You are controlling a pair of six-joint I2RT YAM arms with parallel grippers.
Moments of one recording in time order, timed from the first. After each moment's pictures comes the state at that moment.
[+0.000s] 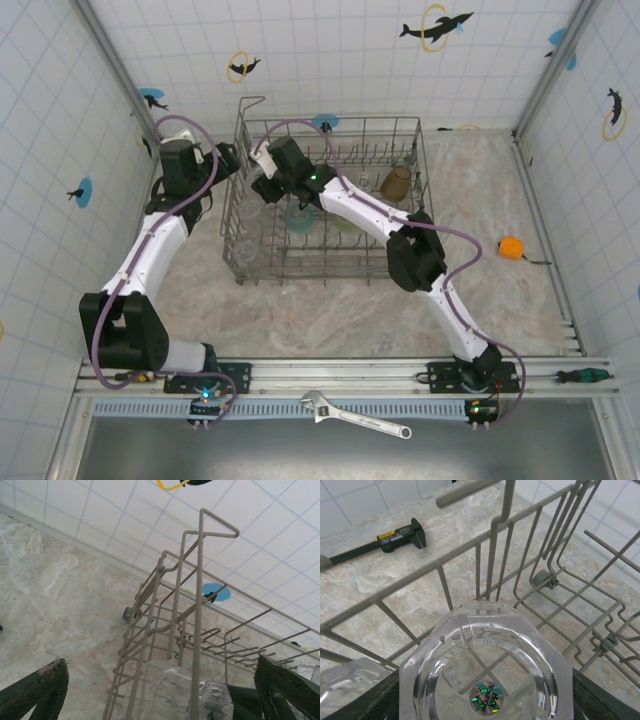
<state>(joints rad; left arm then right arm) -0.08 1.40 1.11 -0.15 0.08 -0.50 0.84 2.41 2.25 -0.44 -0.03 -0.10</state>
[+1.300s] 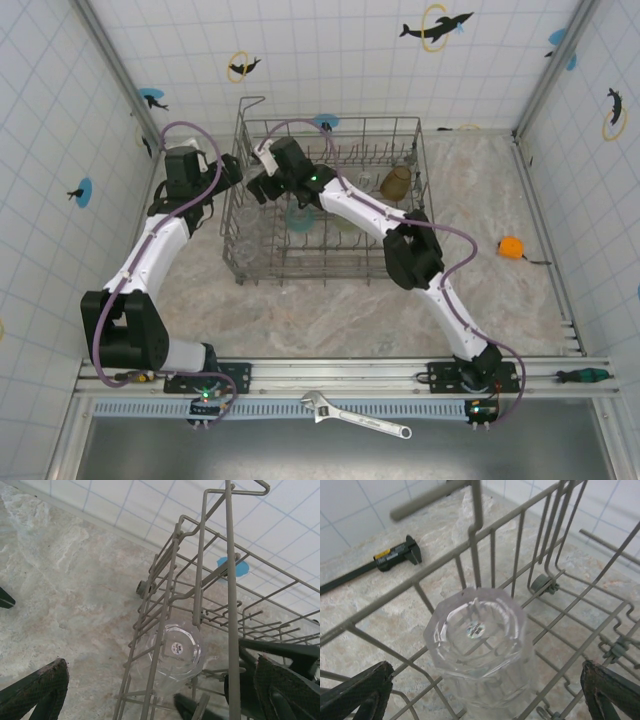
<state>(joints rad) -0.08 1.40 1.09 -0.21 0.09 -0.47 0.81 2.44 2.25 -0.36 -0.06 0.00</state>
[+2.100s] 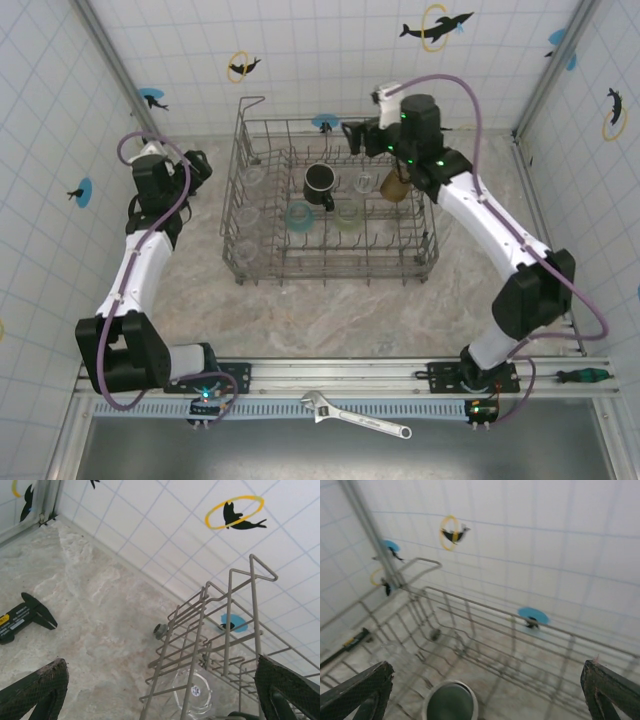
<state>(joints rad) 0.08 1.29 1.00 -0.10 0.11 -0.59 0.46 1.60 1.52 -0.20 -0.11 0.09</state>
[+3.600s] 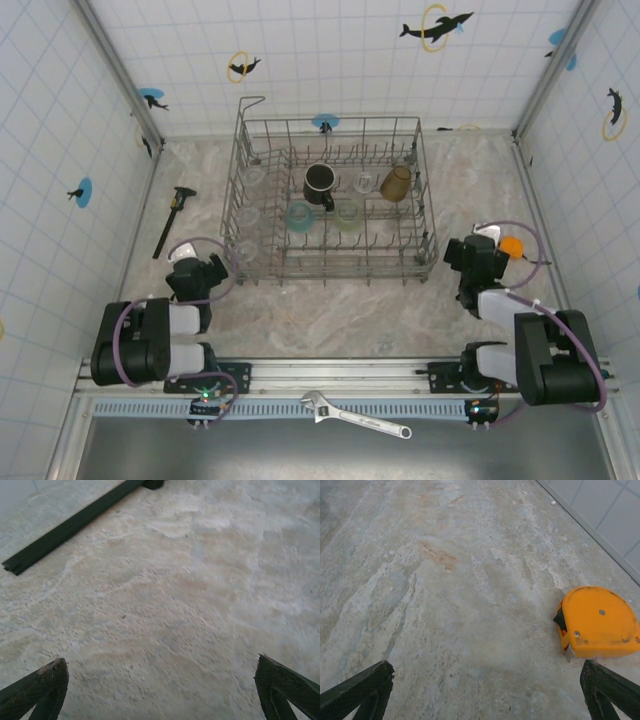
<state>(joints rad) 0.06 1.34 0.07 0.74 -0.17 -0.21 0.10 1.22 0.23 0.41 0.40 0.16</state>
